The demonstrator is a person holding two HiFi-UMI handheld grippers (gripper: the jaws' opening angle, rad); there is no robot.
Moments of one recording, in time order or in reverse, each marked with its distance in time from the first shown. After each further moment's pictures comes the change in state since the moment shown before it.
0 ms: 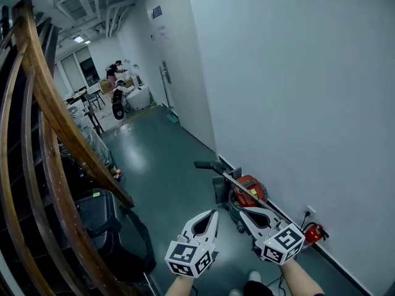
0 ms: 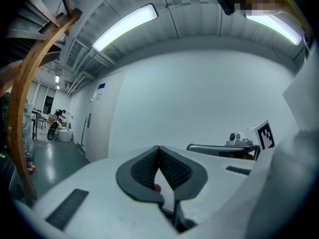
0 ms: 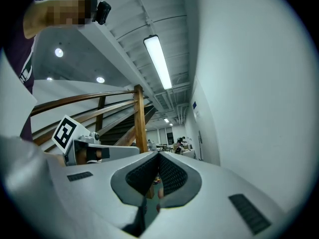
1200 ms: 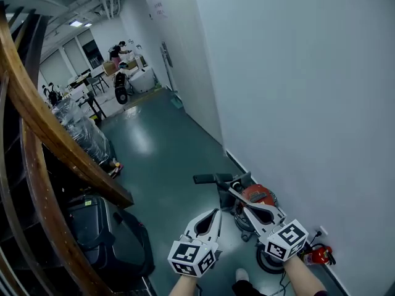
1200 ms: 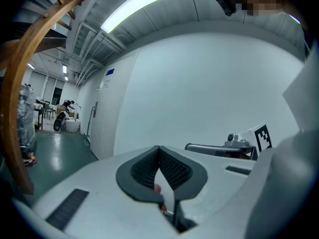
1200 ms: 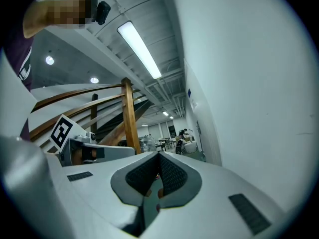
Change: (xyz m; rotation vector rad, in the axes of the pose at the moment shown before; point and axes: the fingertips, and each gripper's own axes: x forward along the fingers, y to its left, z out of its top) left arm 0.207 0.129 -0.033 -0.077 0.086 0.085; right arm 0.151 -0.206 -0.047 0.087 0.073 0.044
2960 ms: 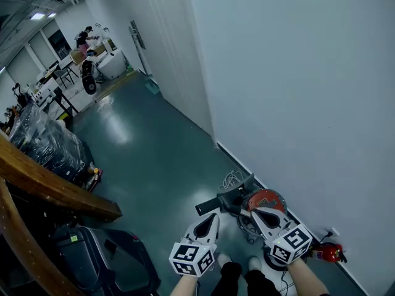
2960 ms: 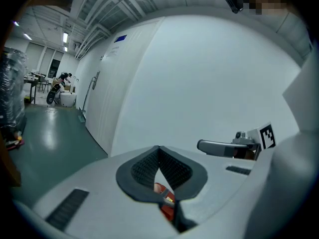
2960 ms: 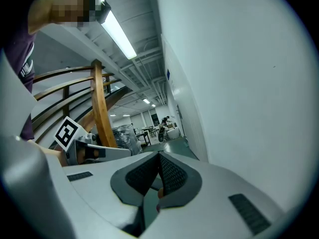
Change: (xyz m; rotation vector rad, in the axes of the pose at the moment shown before) left arm 0.174 0.208 -0.070 -0.146 0.212 -0.080; right arm 0.176 -0.154 -0.086 0.110 0.146 -0.197
